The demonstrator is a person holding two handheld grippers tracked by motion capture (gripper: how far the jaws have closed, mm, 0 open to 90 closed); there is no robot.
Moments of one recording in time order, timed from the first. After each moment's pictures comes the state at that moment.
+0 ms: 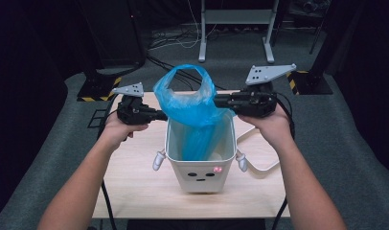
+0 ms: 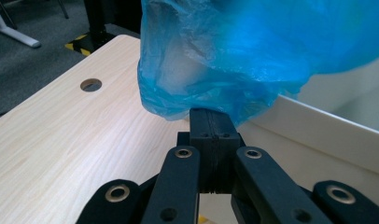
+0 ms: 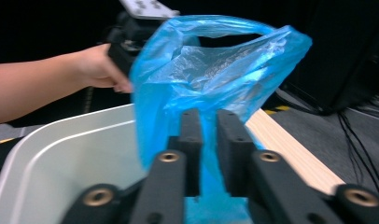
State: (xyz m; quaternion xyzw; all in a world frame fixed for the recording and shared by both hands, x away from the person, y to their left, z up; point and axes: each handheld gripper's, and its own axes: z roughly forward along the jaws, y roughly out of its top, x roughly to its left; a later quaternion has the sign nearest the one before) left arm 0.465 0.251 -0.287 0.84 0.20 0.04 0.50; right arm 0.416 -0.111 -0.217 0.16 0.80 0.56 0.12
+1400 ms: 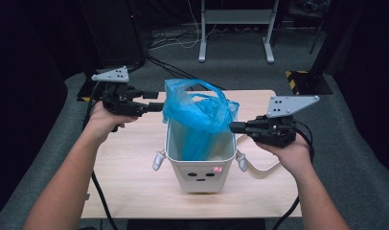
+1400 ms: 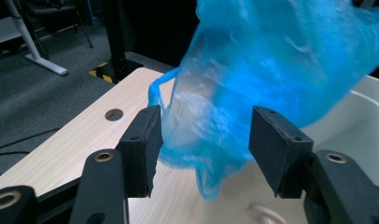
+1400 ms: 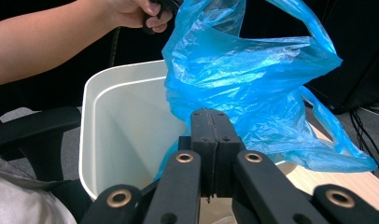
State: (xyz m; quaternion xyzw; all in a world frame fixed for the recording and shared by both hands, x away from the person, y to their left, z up) left arm 0.455 0.261 -0.235 0.82 0.20 0.08 0.54; right arm 0.366 -0.146 -0.247 0.14 0.81 0.56 0.12
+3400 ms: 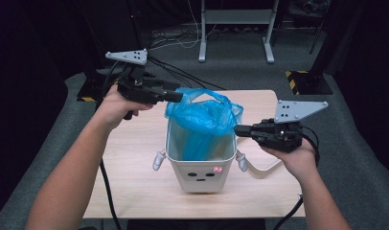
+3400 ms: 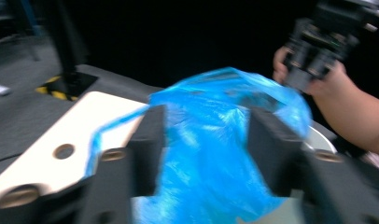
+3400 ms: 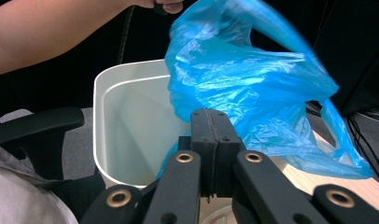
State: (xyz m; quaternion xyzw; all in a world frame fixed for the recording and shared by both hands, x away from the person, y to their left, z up) left arm 0.452 0.216 -0.191 0.83 0.11 0.01 0.55; right arm 0.355 -0.157 -0.250 0.14 0.80 0.57 0.12
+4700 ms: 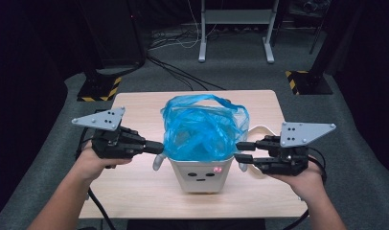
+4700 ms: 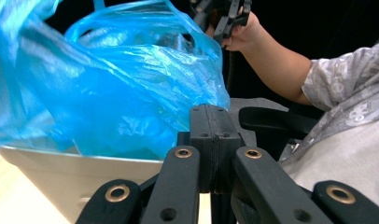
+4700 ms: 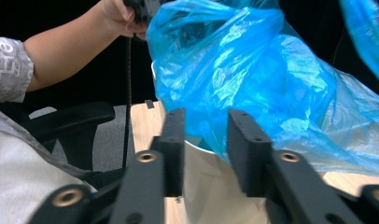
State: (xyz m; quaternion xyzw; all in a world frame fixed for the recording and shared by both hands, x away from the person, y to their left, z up) left arm 0.352 0.258 -0.249 0.82 0.03 -0.02 0.57; right arm 0.314 -0.158 -0.261 0.12 0.80 0.58 0.10
